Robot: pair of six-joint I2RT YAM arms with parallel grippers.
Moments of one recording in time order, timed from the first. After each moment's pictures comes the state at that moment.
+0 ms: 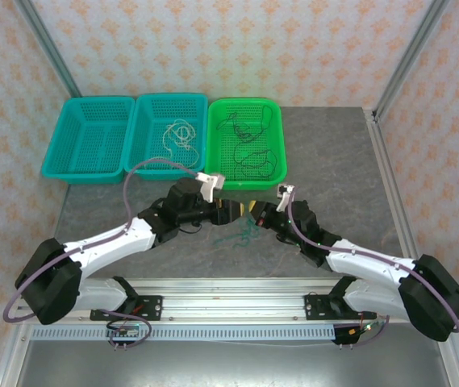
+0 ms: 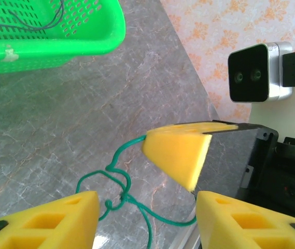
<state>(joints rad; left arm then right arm) -0.68 1.28 0.70 0.11 0.36 -0.67 0.76 1.09 0.39 0.40 -0.02 0.96</state>
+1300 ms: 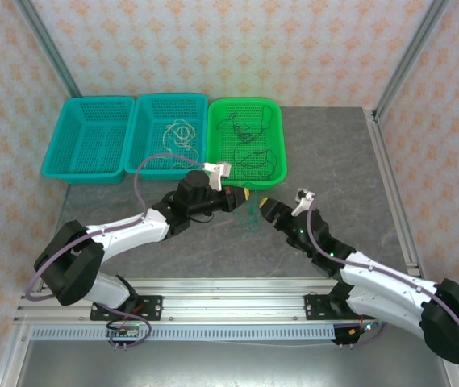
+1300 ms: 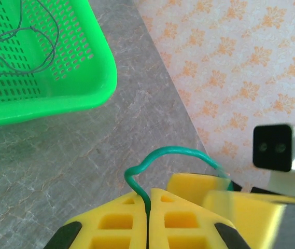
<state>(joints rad) -0.68 1.44 0.77 0.32 0.32 -0.78 0.77 0.87 0.28 0.29 0.21 0.96</state>
